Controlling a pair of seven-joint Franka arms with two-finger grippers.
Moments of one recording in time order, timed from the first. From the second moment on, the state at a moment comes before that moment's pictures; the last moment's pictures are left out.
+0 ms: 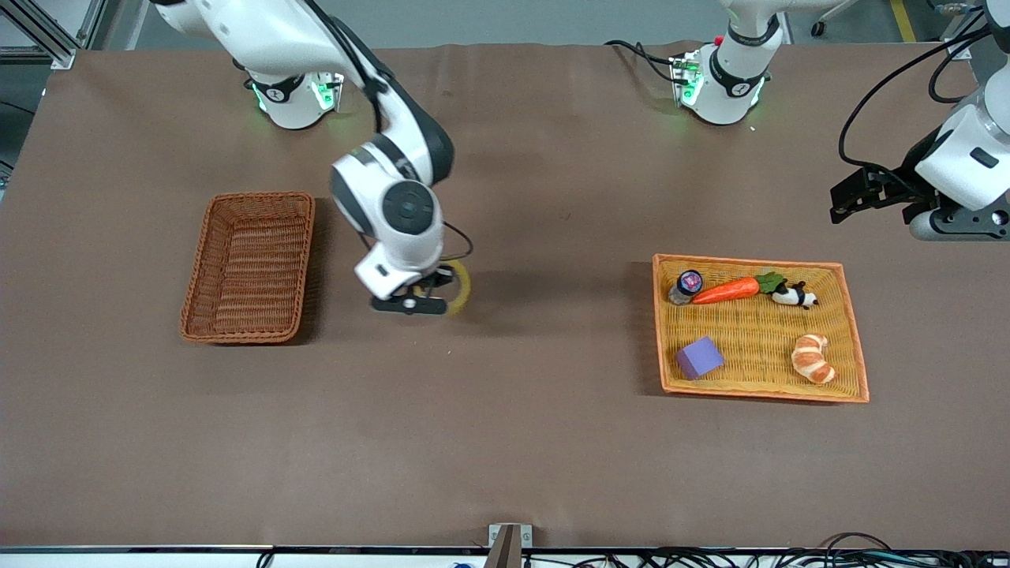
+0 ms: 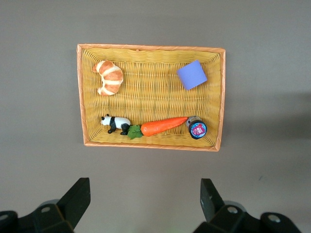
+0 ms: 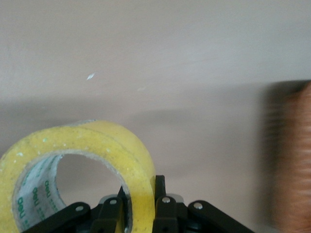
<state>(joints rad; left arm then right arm) 0.02 0.03 -0.14 -1.54 0.02 1.55 -0.08 0.47 0.42 0.10 -1.63 -0.14 1.90 0.64</state>
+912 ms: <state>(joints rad) 0.02 0.03 -0.14 -1.54 0.02 1.55 -0.08 0.14 0.03 -0.20 -2.18 -0.09 2.04 -0.13</state>
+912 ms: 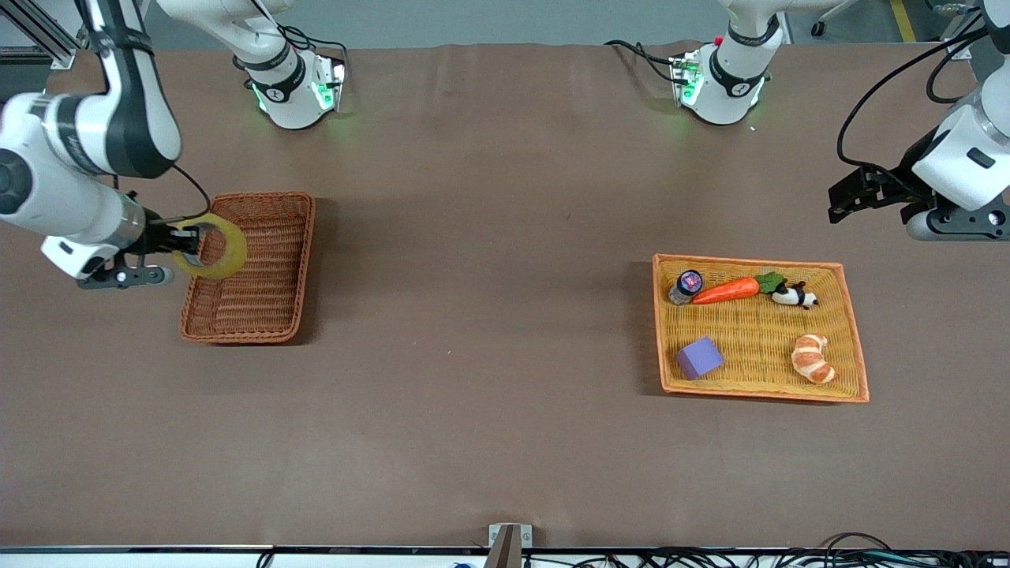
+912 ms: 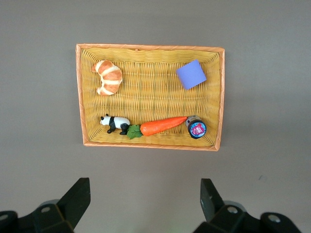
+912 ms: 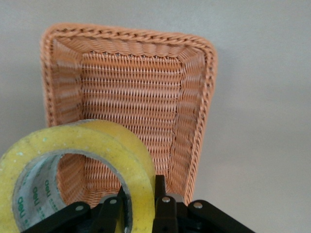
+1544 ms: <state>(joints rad) 0.02 0.03 -0.14 -1.54 0.02 1.55 -0.08 0.14 0.13 -0.23 -2.51 -0.08 2.62 -0.13</state>
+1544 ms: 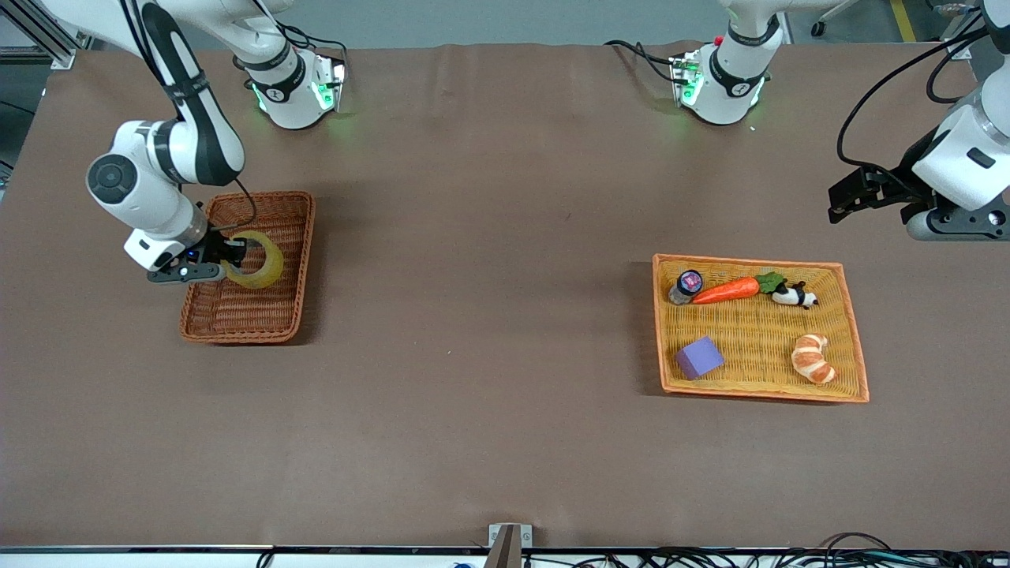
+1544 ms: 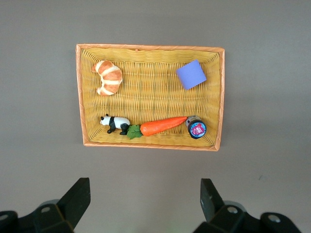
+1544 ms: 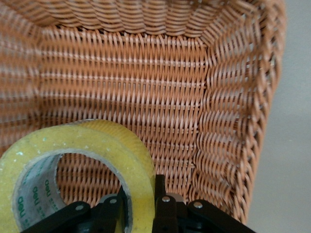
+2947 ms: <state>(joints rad) 0.00 0.04 -0.14 -1.52 0.02 1.55 -0.08 0.13 -0.04 -0.22 -1.67 -0.02 1.65 -0.10</state>
